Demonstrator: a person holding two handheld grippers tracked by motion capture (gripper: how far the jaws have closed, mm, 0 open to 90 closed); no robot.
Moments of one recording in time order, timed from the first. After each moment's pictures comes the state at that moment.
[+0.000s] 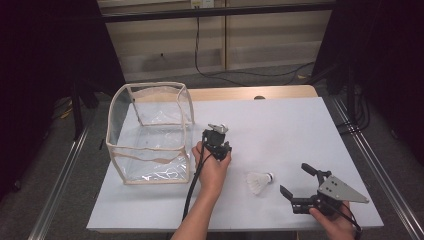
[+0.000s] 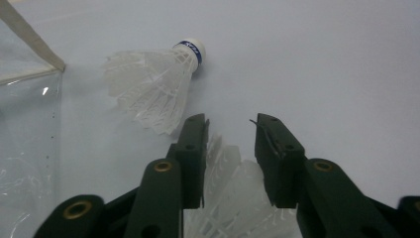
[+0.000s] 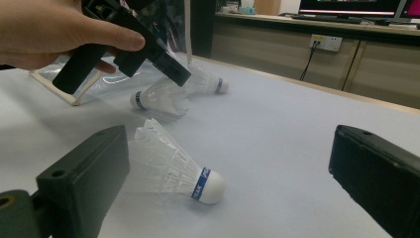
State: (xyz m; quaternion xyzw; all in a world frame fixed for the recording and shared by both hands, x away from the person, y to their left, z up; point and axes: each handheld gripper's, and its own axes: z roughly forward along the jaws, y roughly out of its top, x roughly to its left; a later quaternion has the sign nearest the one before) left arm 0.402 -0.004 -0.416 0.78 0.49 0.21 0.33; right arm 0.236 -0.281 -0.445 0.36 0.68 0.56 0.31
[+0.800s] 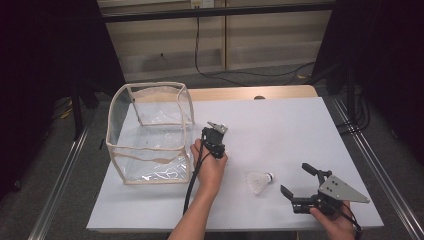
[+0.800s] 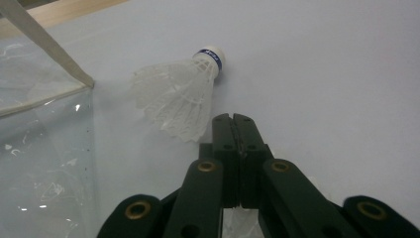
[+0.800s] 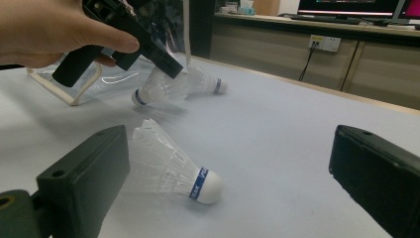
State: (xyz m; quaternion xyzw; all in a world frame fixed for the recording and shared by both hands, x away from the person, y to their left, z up) left arm 0.407 0.000 -0.411 0.79 0.46 0.25 0.31; right arm 0.236 -0.282 -0.445 0.36 0.68 0.56 0.31
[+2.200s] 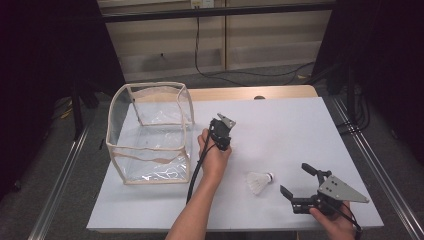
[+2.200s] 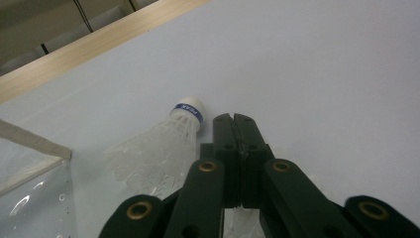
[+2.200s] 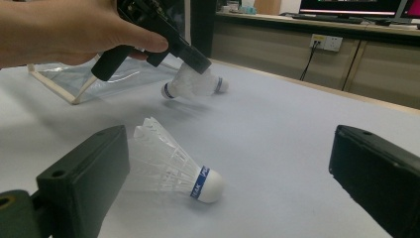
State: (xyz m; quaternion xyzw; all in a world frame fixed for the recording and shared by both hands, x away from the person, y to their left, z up) left arm 0.434 -0.017 -0.416 0.82 0.39 0.26 0.33; right arm 0.236 -0.282 -0.446 0.35 0.69 0.55 0.31
